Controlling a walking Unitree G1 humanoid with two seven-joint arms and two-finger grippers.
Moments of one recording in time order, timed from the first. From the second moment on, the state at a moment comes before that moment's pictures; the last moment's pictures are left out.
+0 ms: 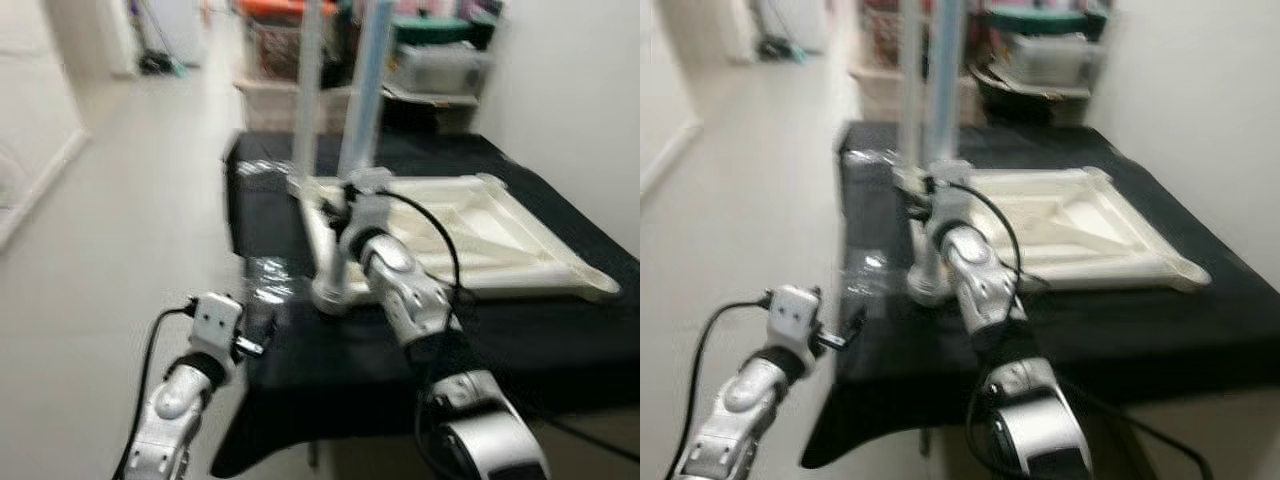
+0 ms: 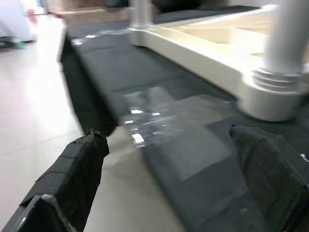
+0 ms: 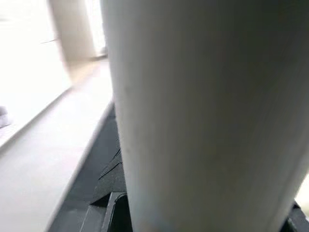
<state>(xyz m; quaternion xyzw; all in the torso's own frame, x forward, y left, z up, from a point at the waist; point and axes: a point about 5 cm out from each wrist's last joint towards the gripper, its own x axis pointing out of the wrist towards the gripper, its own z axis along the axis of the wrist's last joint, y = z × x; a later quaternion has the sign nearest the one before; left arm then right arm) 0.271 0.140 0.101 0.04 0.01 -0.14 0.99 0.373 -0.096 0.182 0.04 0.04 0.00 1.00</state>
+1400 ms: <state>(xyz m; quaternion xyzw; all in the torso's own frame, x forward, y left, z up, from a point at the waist) 0.269 0.148 0.098 0.05 0.02 -0.13 0.99 0.358 -0.139 0.182 0.06 0.03 -0.13 0.99</state>
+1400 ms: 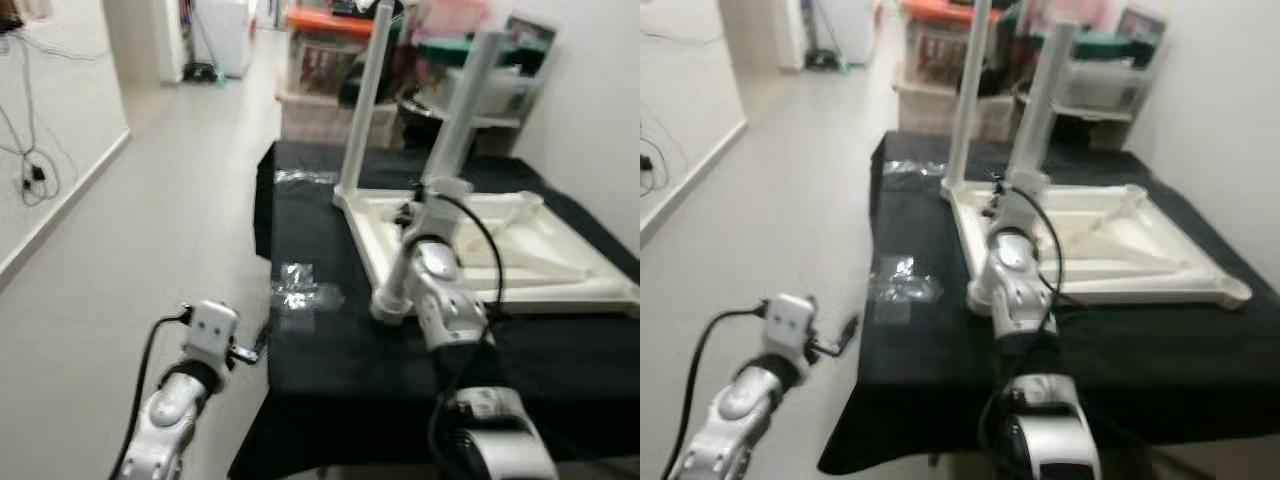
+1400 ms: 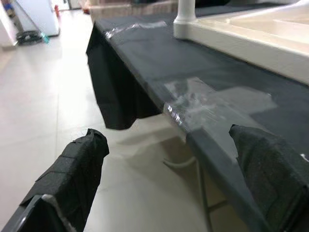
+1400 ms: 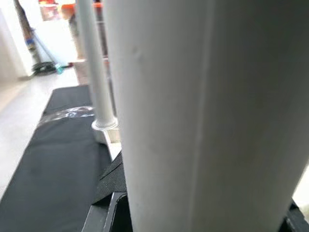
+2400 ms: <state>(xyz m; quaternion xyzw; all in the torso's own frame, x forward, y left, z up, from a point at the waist) 0.267 0.142 0.099 0.05 0.01 -0.15 0.99 0.376 -0.097 0.191 0.06 0.05 0.08 0.99</state>
